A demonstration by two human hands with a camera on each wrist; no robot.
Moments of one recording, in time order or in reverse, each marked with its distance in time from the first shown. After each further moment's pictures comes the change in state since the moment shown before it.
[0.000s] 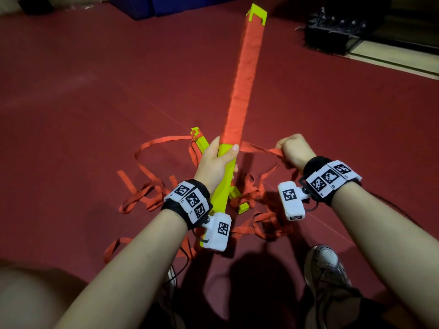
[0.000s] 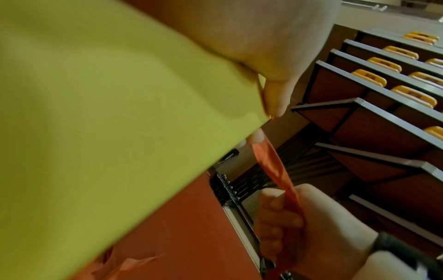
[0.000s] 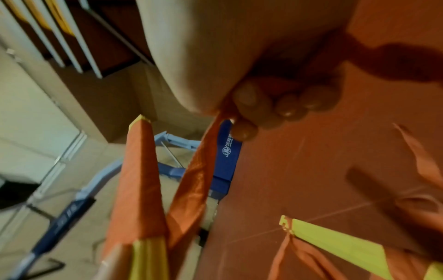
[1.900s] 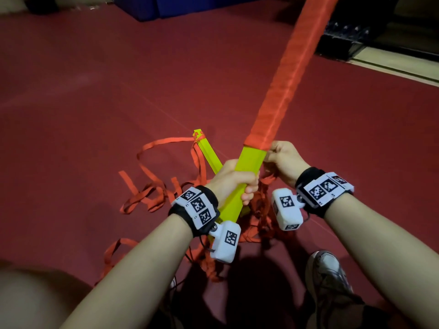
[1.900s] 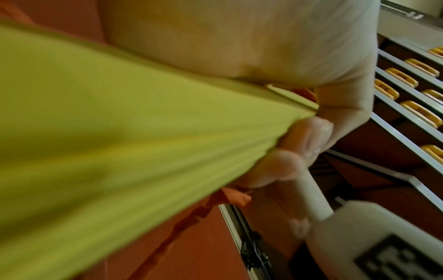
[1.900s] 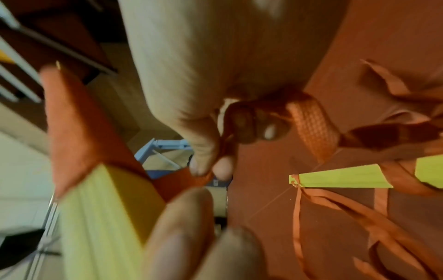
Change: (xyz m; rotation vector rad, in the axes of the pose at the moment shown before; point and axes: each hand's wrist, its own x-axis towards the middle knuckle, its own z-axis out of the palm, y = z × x) left_hand -0.025 0.014 0.013 -0.086 -0.407 -0.315; right_hand -0.017 -0.002 0.031 0.520 -0.243 -0.167
